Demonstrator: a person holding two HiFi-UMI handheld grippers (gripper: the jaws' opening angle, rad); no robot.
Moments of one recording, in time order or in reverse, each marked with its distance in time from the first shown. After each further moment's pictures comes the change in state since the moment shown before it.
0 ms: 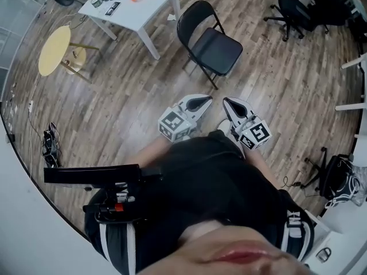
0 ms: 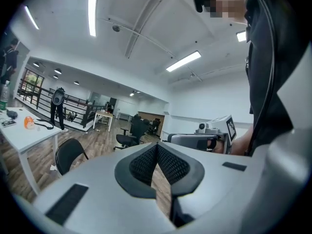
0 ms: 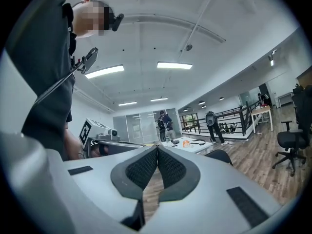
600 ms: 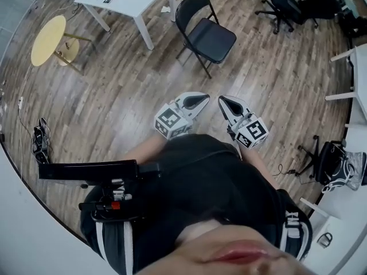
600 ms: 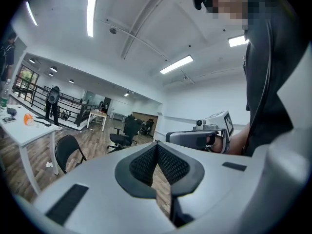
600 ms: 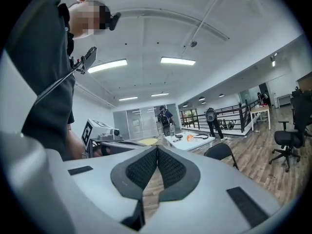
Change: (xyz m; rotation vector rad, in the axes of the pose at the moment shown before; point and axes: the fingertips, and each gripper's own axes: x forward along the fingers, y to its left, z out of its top) left arm -0.079 -0.065 -0.025 -0.013 0.013 -0.064; right arm -0.027 0.103 -0.013 0.008 0.070 -0.023
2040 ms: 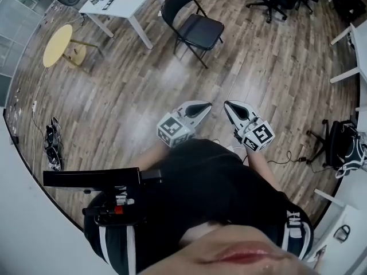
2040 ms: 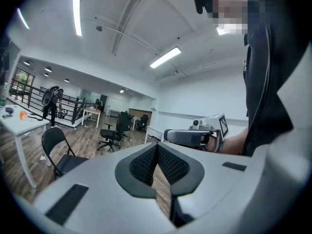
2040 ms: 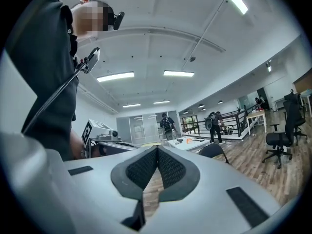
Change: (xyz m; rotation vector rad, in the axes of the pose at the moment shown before) left arm 0.030 -0.251 -0.042 0.055 0.032 -0.024; right arm -0.248 0.067 -0.022 -0.020 -0.093 0.011
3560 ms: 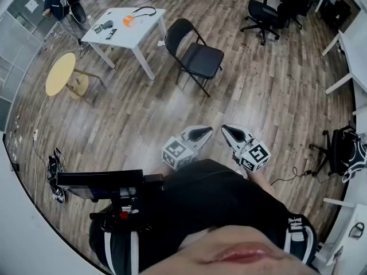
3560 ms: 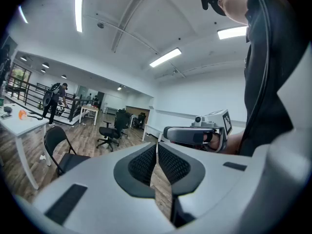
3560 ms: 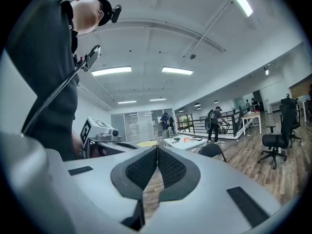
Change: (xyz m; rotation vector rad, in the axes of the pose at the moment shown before) left arm -0.049 0.041 0.002 -0.033 0.024 -0.047; right arm 0.067 0.036 0.000 -0.012 0.054 -0.067
